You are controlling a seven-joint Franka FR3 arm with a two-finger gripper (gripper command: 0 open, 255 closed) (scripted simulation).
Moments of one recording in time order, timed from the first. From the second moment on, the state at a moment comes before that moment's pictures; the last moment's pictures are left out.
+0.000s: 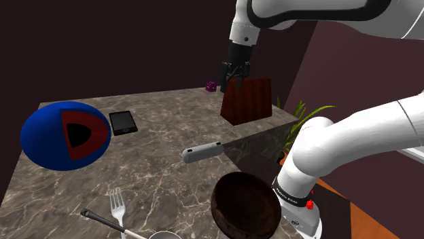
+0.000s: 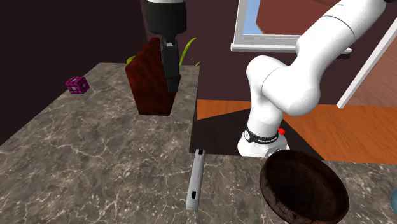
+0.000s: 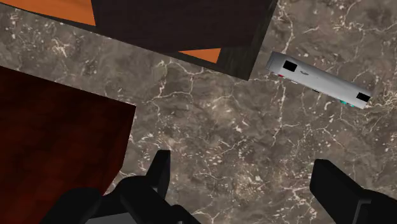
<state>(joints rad) 0.01 -0.78 -0.02 -2.45 0.00 1.71 0.12</state>
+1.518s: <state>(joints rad) 0.44 -0.62 0.03 -2.80 -0.05 2.18 -0.62</state>
